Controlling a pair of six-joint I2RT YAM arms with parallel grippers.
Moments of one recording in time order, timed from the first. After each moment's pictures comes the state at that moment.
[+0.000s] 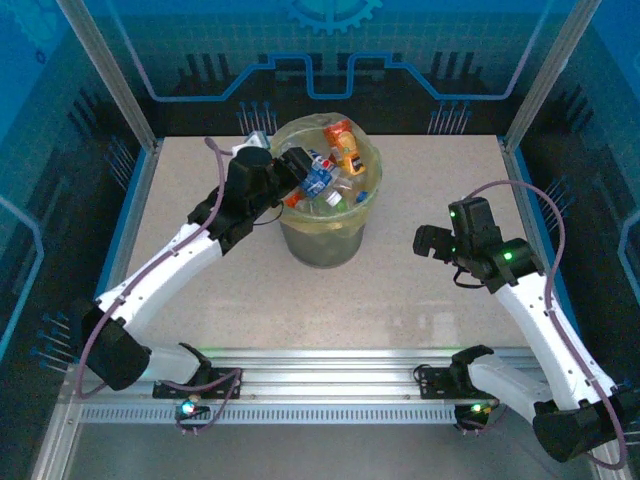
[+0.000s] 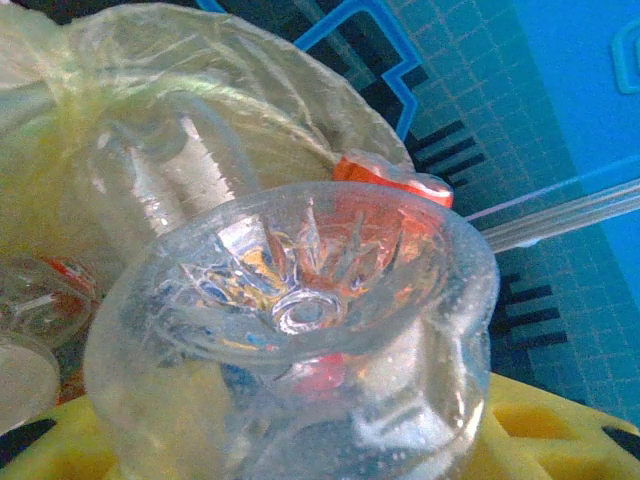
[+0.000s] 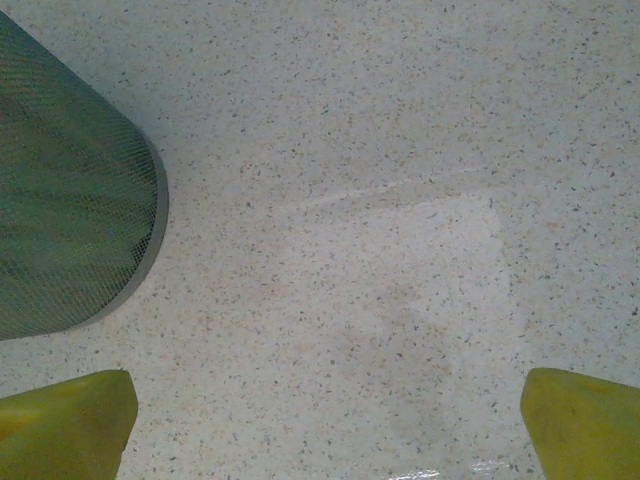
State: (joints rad) left arm -0.53 1.37 1.27 -0.21 -0.14 -1.04; right arm 0.31 0.97 1.06 -1.03 0.17 0.51
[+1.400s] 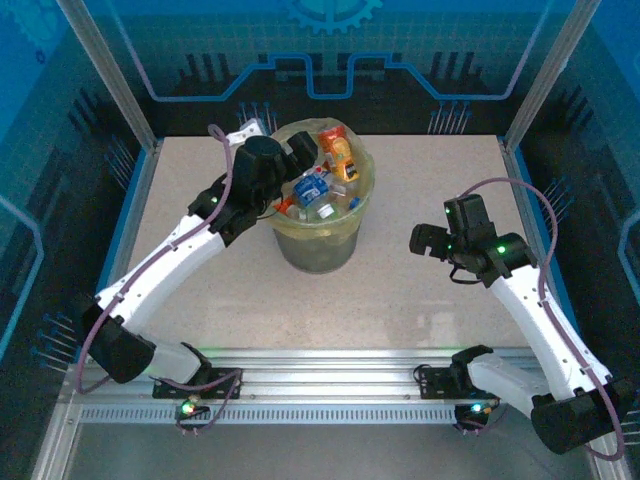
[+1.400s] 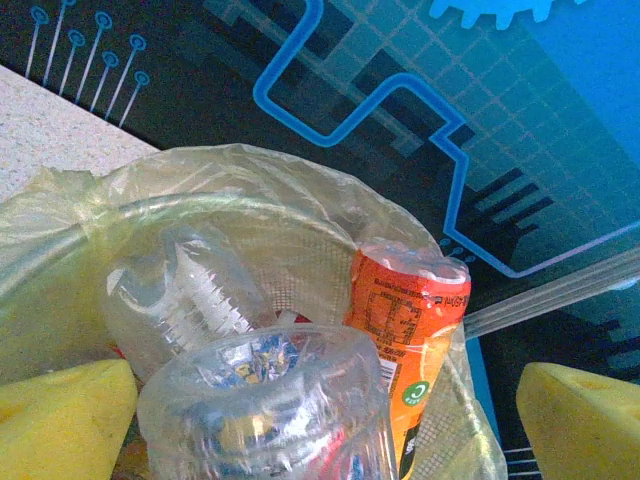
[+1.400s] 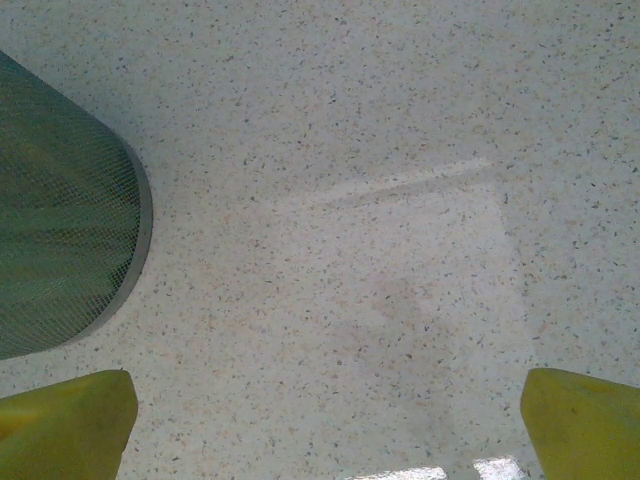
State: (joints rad) left arm -0.58 1.42 1.45 -0.40 -0.39 -0.87; right arm 0.31 1.01 1.06 -1.01 0.15 0.51
